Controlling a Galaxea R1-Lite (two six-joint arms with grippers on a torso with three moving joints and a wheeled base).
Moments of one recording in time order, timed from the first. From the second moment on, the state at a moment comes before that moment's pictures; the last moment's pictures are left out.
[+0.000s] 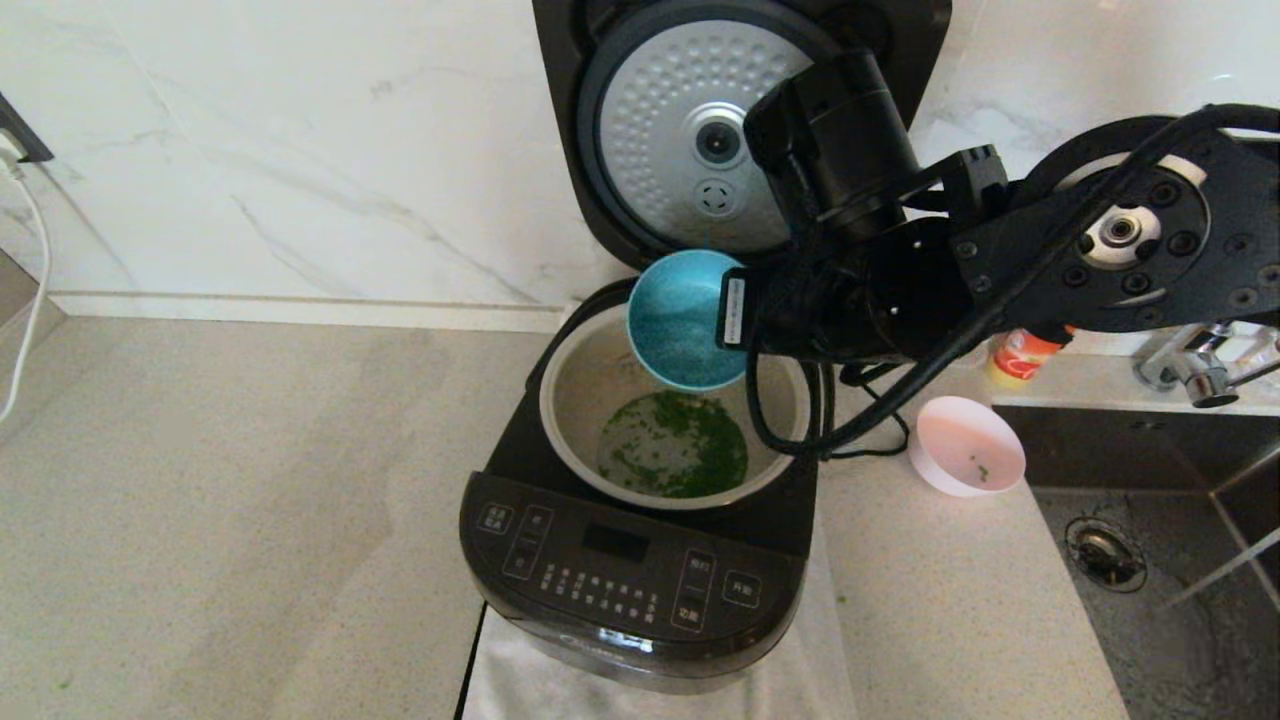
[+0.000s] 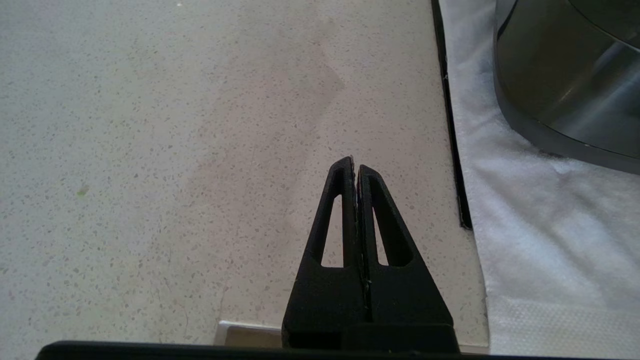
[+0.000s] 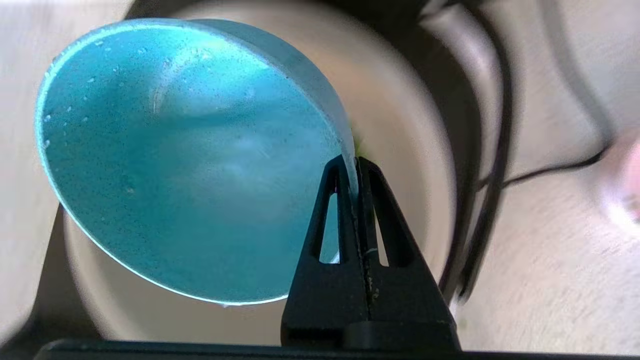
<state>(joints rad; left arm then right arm) -0.02 0.00 -0.02 0.05 0.00 0.00 0.77 1.95 -1.94 0.49 -0.59 0.55</state>
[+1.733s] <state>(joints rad) -0.02 0.00 -0.02 0.05 0.00 0.00 0.89 2.00 -1.62 -0.32 -1.01 0.23</state>
